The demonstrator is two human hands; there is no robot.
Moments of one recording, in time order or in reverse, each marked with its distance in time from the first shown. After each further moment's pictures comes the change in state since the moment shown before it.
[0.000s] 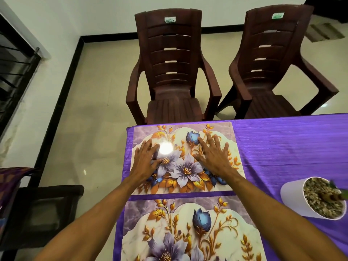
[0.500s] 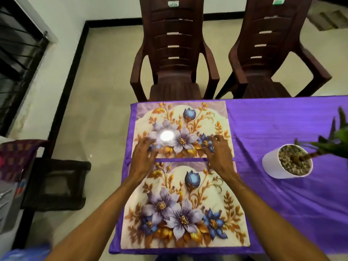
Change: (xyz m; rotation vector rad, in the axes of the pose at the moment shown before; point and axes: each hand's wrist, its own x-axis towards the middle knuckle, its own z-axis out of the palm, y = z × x) left_hand -0.135 0.063 -0.020 -0.260 0.222 -0.121; right_hand -0.141 0.004 -0.013 0.427 0.316 0.043
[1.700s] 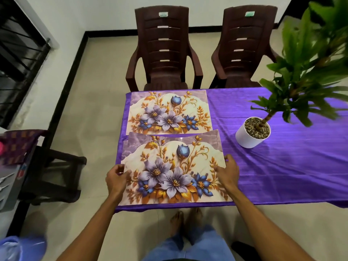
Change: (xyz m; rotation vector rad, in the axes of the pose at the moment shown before) left_hand -0.201 -0.021 -0.022 -0.315 0.209 -0.580; right_hand -0.193 0.048 -0.065 0.336 0.079 0.531
